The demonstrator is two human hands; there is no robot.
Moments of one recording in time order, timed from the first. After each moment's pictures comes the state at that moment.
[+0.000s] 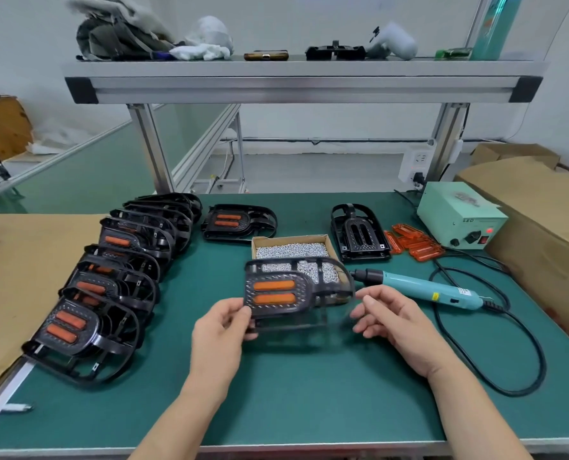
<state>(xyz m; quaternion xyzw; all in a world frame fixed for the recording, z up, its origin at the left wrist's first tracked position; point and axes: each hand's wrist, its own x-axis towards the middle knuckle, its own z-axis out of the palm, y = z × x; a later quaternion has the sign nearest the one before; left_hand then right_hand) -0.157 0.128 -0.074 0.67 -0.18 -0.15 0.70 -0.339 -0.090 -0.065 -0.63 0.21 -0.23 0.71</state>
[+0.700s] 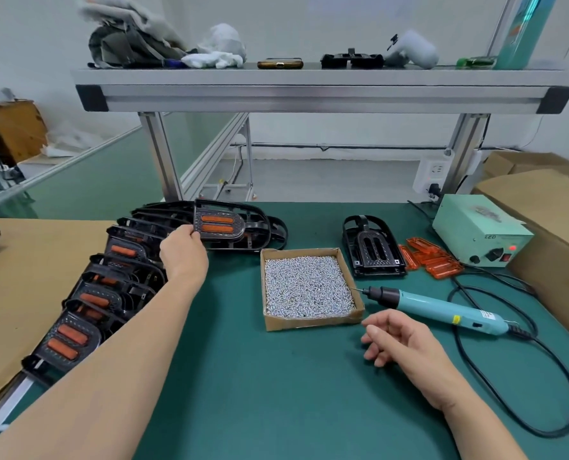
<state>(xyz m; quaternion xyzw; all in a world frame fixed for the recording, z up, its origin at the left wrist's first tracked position) 0.017 0.072 -0.019 0.90 -0.13 0.10 0.41 -0.336 -0.086 -0.066 -0.69 0.24 -0.22 0.65</state>
